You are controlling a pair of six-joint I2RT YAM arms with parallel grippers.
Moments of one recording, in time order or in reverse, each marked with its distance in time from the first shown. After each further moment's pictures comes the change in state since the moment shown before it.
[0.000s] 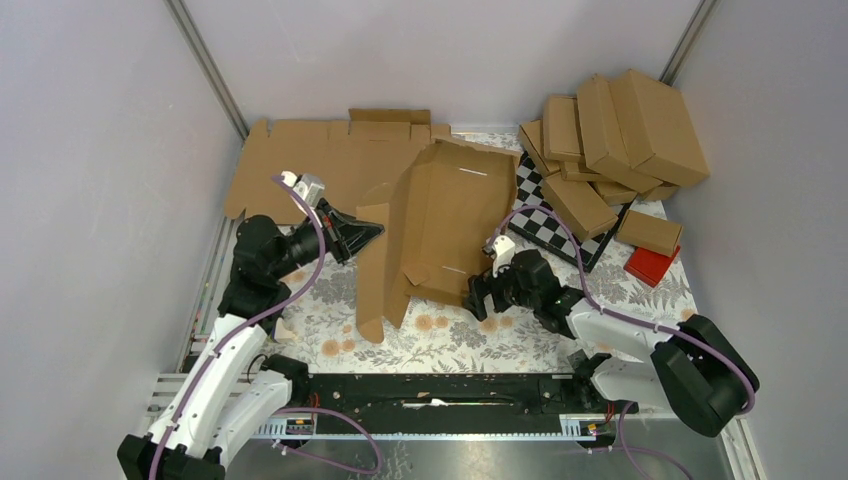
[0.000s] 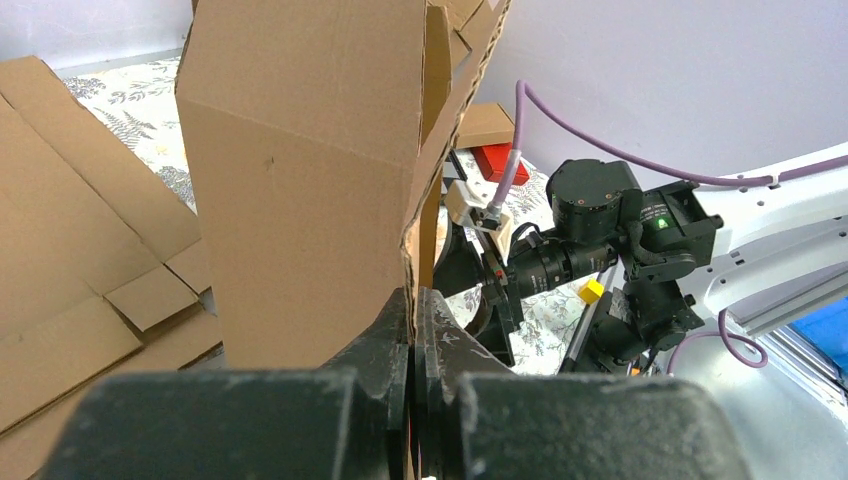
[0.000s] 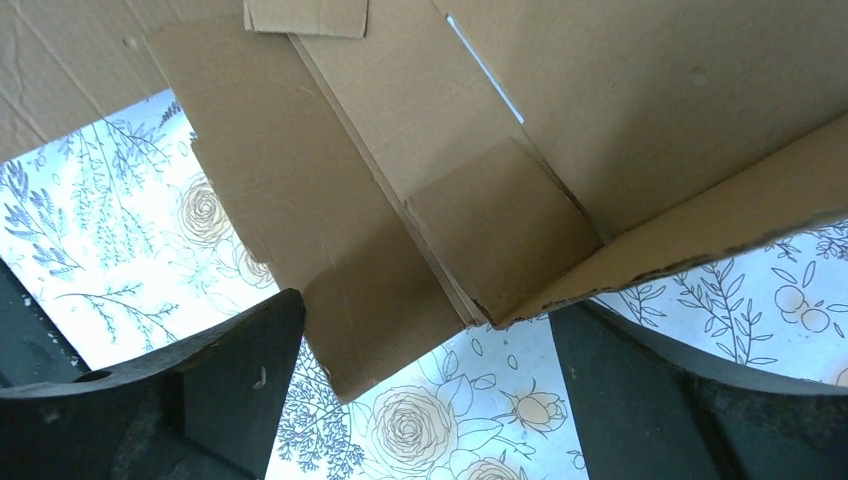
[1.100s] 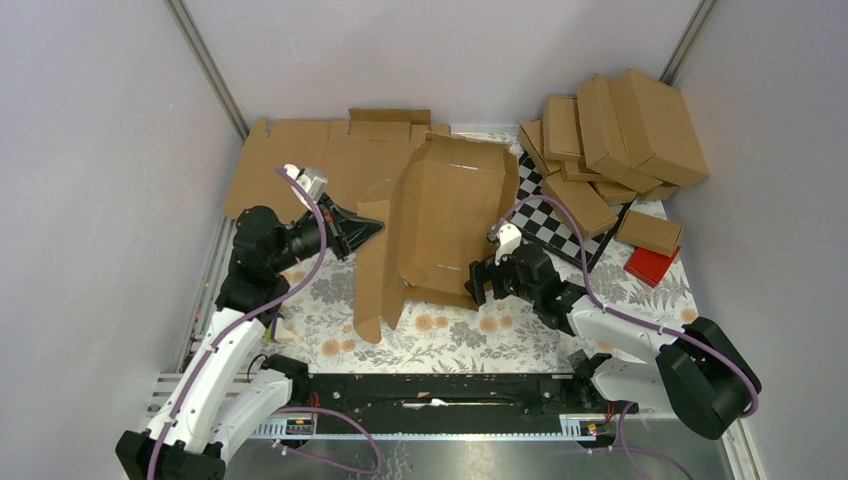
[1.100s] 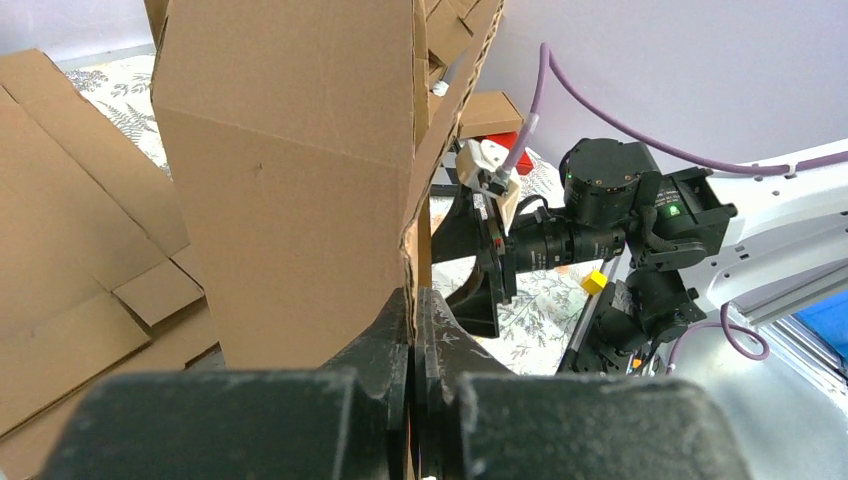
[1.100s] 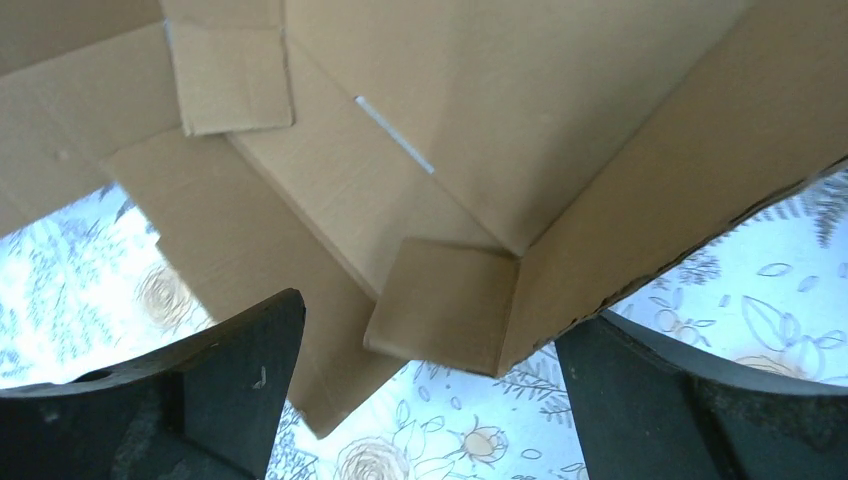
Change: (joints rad) left arm 0.000 0.043 0.071 -0.073 0.010 0.036; right arm 0.002 -0.003 0.042 0.014 0.131 -0.007
